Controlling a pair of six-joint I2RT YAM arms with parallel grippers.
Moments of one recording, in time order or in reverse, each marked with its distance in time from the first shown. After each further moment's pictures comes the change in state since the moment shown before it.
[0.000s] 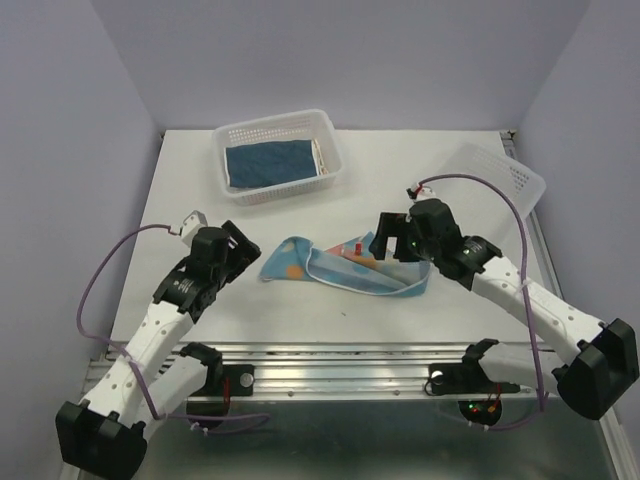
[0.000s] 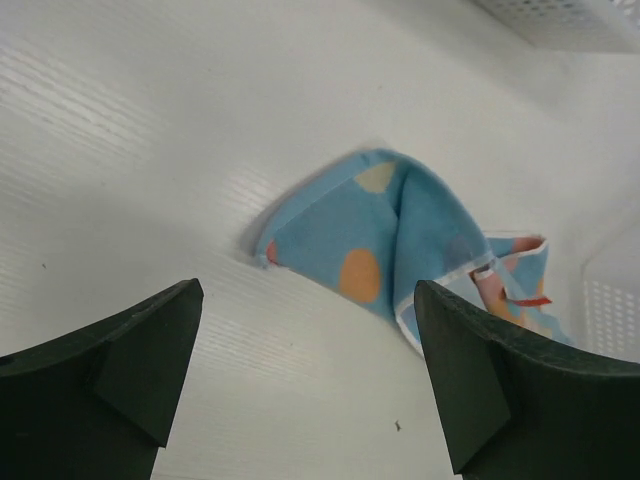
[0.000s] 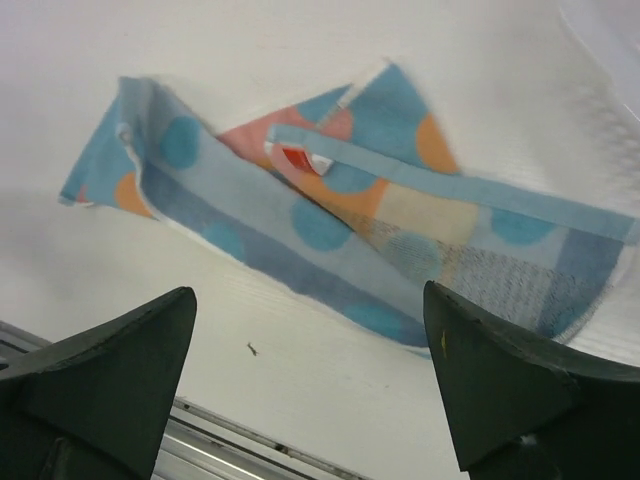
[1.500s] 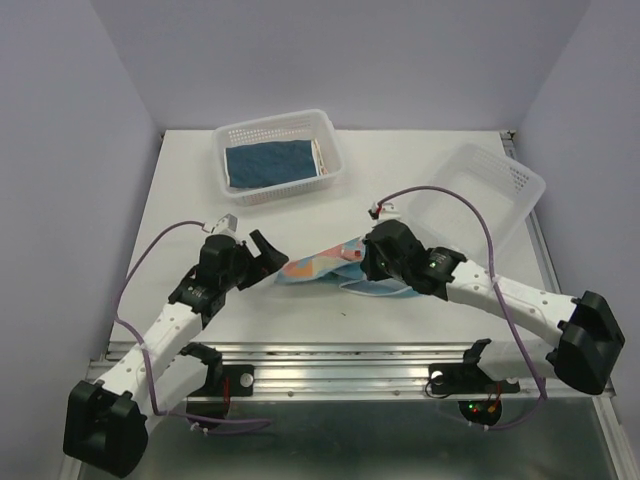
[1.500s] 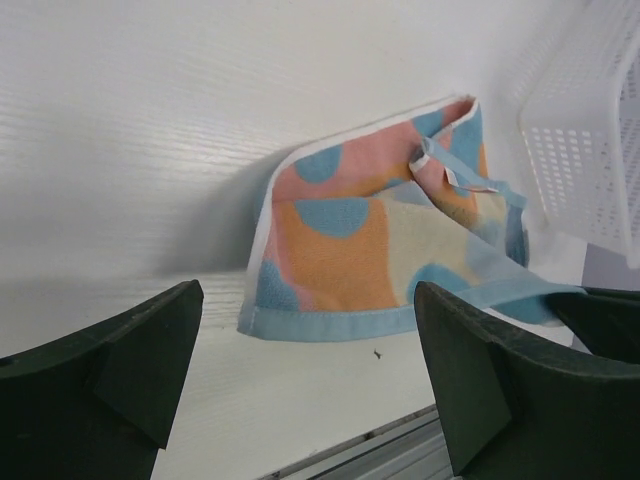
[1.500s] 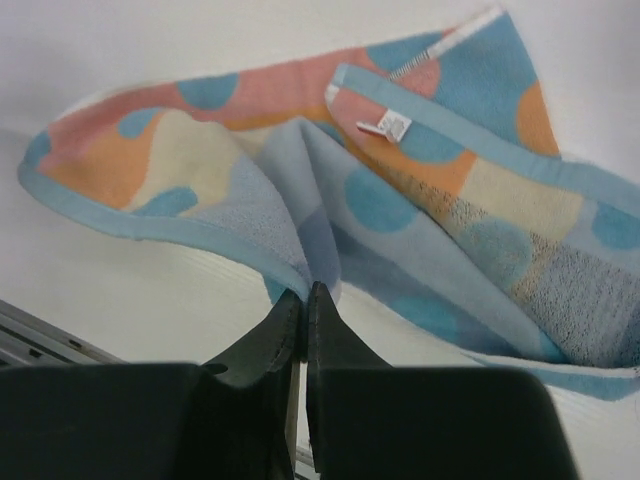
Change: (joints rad) left arm 0.012 0.080 -0.201 0.370 0.368 0.129; right arm 0.269 0.135 0.027 0.090 0.166 -0.011
